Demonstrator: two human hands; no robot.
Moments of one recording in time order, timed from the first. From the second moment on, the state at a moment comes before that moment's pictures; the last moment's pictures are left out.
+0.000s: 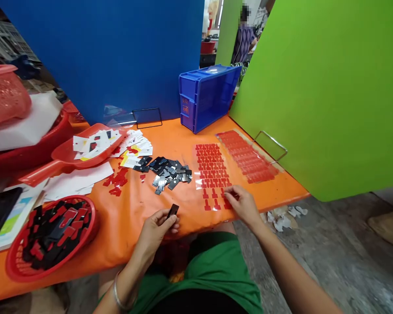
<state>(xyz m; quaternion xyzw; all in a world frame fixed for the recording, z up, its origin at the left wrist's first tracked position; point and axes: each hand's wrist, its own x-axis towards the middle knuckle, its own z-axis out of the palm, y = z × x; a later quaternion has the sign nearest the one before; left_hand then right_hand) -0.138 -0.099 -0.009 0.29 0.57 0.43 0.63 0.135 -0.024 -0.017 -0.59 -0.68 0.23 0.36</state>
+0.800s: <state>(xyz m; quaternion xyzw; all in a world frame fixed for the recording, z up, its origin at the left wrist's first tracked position) -0.083 -0.072 0.002 0.26 0.51 0.40 0.71 0.172 -0.011 -0.016 -0.58 -0.75 0.25 0.20</state>
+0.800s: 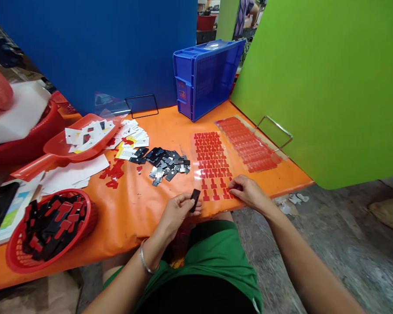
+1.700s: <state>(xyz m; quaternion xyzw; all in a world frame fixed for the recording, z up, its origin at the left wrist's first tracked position) -0.001 -0.027 -0.021 0.29 0.51 0.42 0.69 0.172 -0.030 -0.017 -0.54 -0.73 0.26 0.32</state>
